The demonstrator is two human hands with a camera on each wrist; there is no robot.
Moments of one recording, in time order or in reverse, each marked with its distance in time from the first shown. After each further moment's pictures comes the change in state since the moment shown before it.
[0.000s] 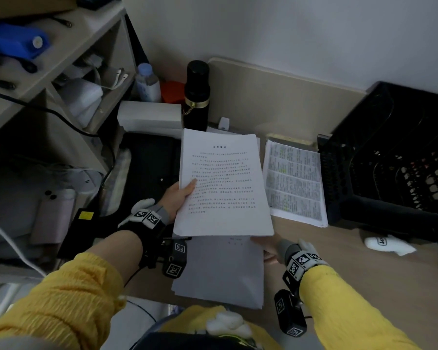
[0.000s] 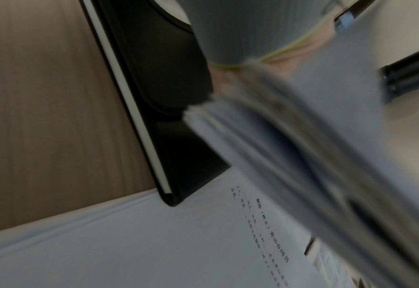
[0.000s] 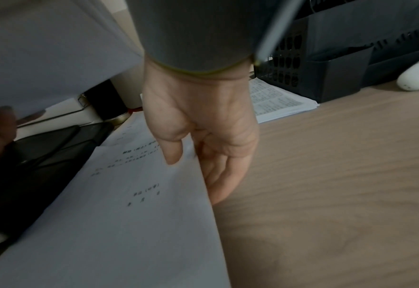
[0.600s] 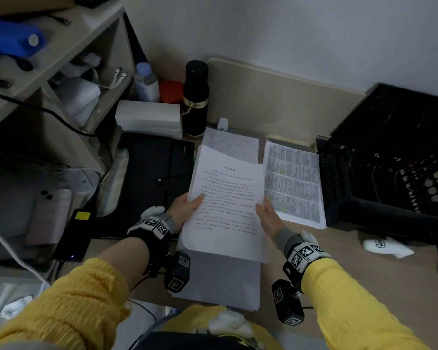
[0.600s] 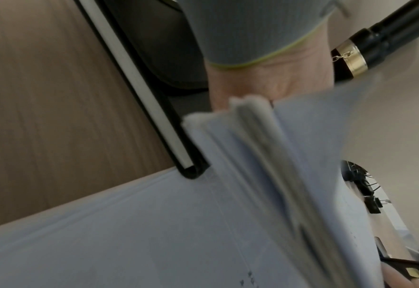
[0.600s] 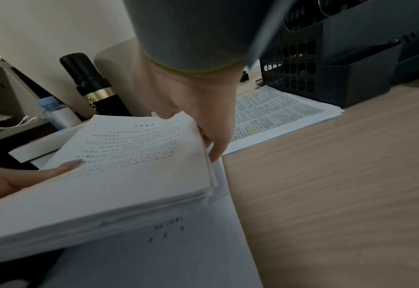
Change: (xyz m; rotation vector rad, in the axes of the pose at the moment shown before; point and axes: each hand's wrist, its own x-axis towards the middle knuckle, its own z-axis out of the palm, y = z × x) left_hand 0.005 -0.033 0.012 0.127 0.035 -0.037; right_hand -0.002 -0.033 -0.017 0.120 0.127 -0.479
